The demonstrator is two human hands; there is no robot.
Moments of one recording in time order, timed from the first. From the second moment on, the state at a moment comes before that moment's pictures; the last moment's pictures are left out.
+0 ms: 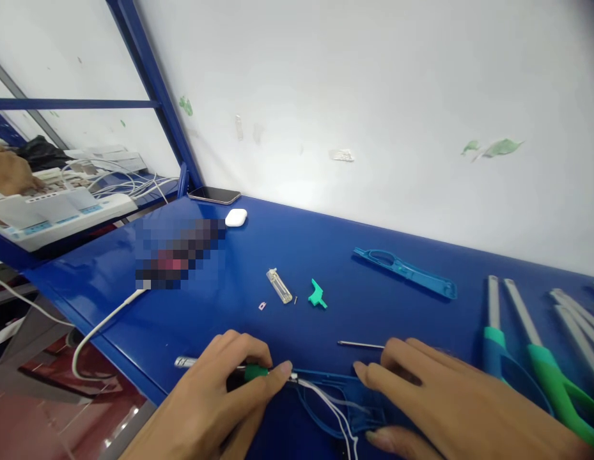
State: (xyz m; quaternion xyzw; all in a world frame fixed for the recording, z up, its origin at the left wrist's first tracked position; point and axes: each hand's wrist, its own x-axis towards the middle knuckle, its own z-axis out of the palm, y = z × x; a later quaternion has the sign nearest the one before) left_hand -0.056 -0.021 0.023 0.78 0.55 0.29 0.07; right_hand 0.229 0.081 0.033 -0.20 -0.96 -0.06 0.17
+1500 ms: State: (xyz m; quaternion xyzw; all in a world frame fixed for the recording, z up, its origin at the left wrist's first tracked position) left_hand -0.036 -0.014 0.016 0.77 0.55 0.32 0.05; right_hand 0.226 0.068 0.043 -0.22 -0.95 -0.10 0.22
